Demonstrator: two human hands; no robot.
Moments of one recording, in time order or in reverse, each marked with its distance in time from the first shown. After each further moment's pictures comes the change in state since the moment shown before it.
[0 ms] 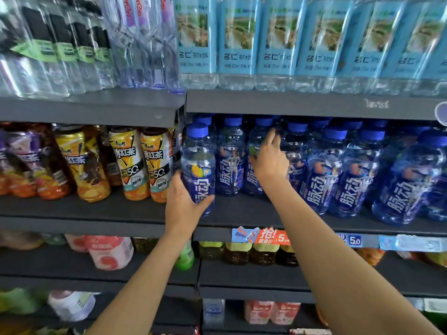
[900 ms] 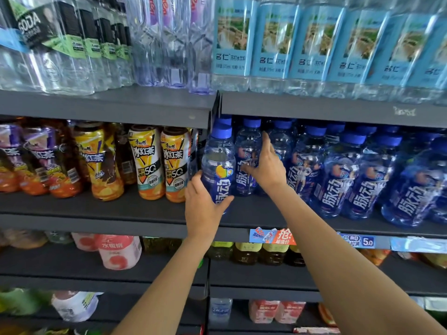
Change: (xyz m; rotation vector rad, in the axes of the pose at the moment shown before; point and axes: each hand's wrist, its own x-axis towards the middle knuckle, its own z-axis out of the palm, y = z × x) left_hand -0.004 0.001 -0.003 -0.014 0.020 -0.004; right_hand -0.008 -0.023 0.031 0.154 -0.060 -0.142
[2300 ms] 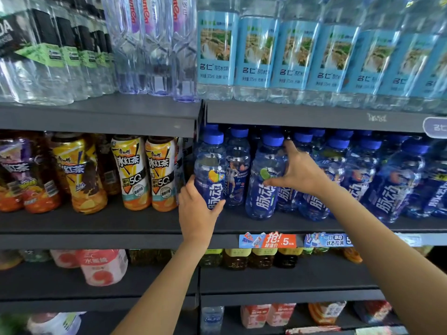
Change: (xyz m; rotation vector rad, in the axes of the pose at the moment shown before) left_hand 0.005 0.001 0.012 0.064 -0.018 0.030; right_hand -0.020 0.044 -0.087 -0.111 -0.142 -0.125
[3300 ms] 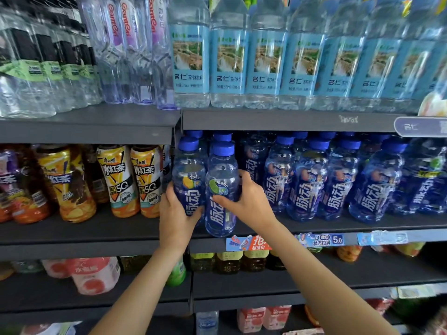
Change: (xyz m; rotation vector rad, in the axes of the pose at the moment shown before) left_hand 0.002 -0.007 -0.011 -0.047 -0.052 0.014; right_hand -0.034 -0.047 0.065 0.418 0.140 0.038
